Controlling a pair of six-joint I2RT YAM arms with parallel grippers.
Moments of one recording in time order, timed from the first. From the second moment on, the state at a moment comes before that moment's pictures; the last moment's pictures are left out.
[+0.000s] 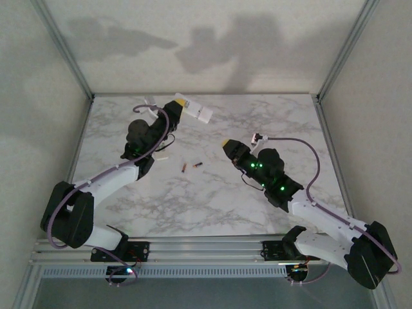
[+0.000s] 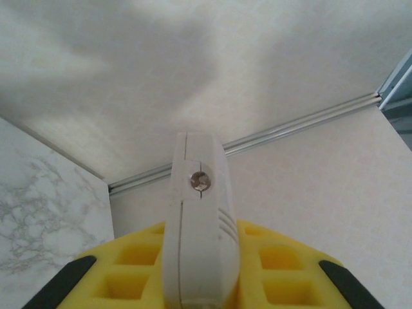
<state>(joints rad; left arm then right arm) -0.41 1.43 0.85 0.77 0.16 -1.29 0.72 1.02 0.62 0.28 -0.03 1.17</state>
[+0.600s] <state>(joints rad) -0.41 1.43 0.90 0.75 0.26 -1.28 0.61 1.30 0.89 0.37 -0.29 1.24</state>
